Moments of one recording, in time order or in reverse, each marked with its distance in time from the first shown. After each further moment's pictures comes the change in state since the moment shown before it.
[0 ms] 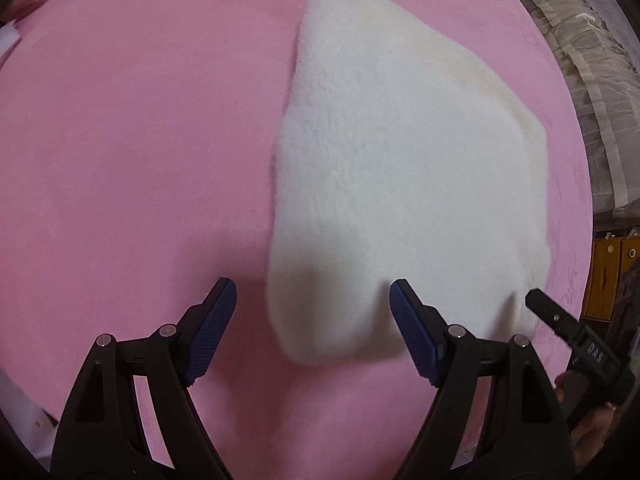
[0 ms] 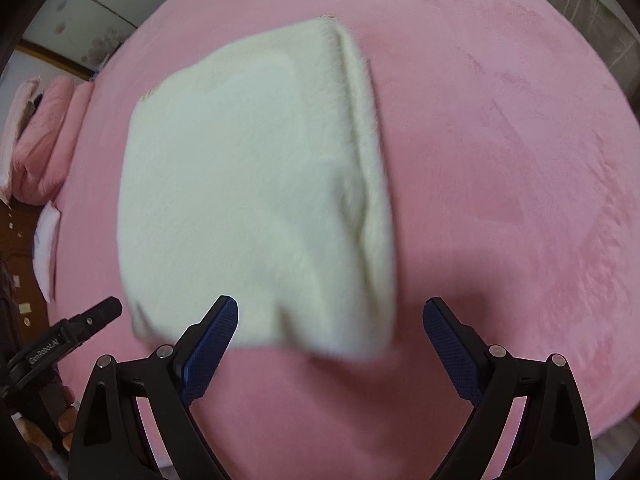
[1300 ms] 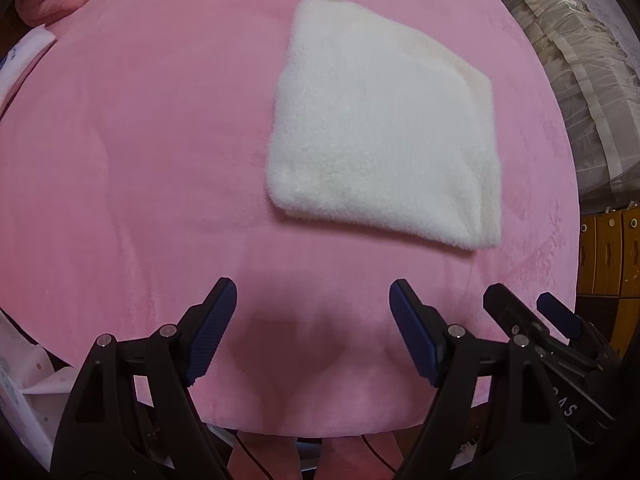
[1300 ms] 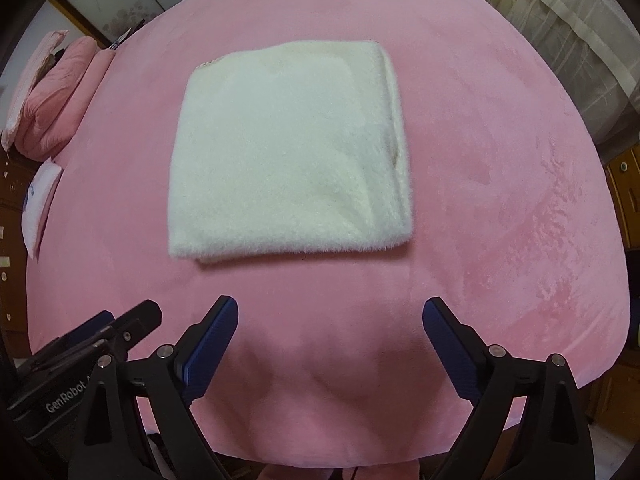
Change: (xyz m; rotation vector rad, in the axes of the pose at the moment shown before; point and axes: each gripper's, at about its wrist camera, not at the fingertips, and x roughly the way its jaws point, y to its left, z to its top) left arm -0.090 -0.036 -0.124 0.019 -0.061 0.086; right arm -0.081 0.075 -0.126 -0.145 -0.054 -0.172
